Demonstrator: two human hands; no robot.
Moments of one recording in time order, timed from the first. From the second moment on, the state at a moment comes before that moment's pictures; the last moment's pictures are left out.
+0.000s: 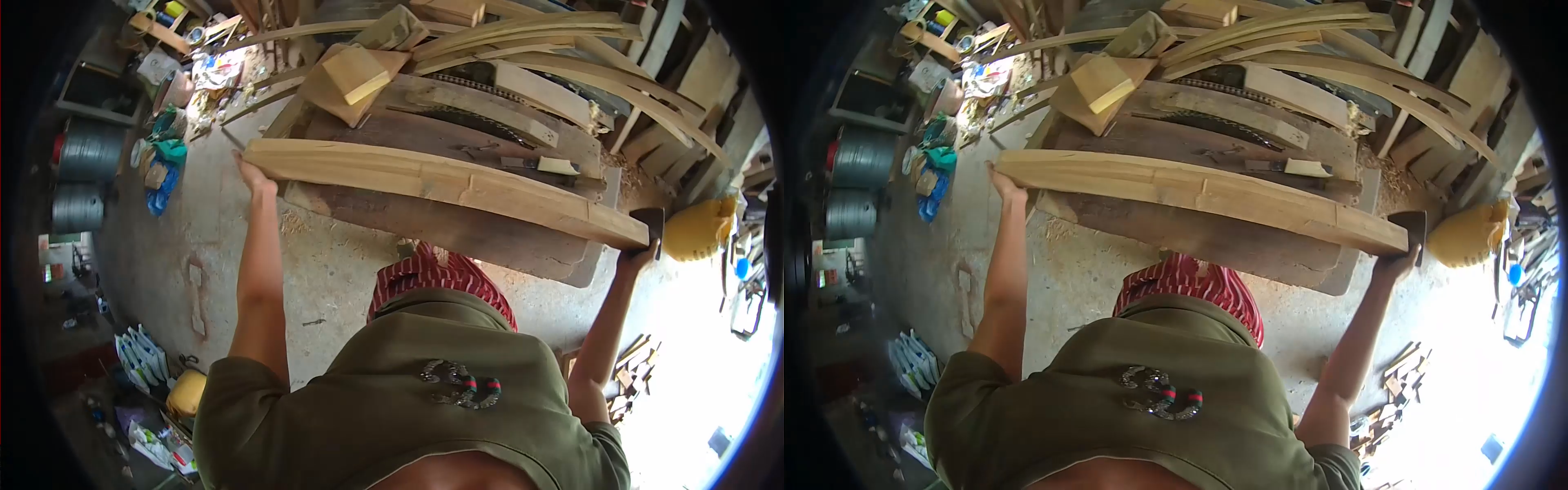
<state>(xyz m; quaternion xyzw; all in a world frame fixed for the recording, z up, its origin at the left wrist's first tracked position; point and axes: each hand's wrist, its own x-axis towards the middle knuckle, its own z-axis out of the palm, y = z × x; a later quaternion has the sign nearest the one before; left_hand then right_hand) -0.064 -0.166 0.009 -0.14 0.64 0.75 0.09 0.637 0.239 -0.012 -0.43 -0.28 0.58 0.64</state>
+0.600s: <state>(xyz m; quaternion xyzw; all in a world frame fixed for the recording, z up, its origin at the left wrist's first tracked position) -0.057 -0.159 0.018 -0.04 0.62 0.78 0.09 0.522 0.125 0.064 -0.45 -0.87 -0.03 0.22</state>
